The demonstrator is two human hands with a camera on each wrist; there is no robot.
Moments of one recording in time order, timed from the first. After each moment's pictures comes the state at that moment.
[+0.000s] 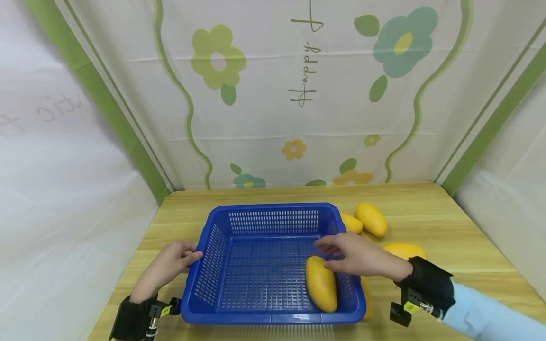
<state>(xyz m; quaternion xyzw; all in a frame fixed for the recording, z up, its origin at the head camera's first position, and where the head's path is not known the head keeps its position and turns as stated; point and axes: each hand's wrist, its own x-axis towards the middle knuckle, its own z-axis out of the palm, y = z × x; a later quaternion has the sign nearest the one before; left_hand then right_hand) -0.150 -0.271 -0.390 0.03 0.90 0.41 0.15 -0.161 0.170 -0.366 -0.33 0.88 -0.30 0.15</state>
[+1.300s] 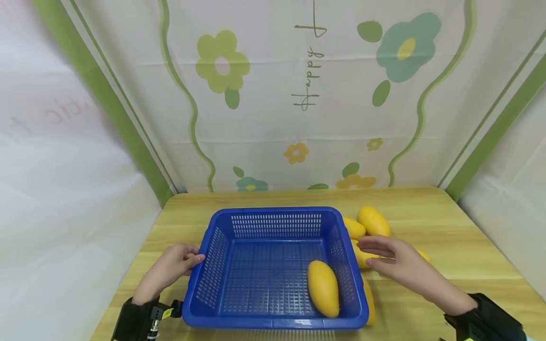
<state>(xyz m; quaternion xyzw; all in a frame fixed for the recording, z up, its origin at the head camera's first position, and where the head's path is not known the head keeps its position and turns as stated) -0.148 -0.273 -0.390 0.03 0.89 0.42 0.16 -0.133 0.240 -0.375 -0.19 0.85 -0.48 0.11</state>
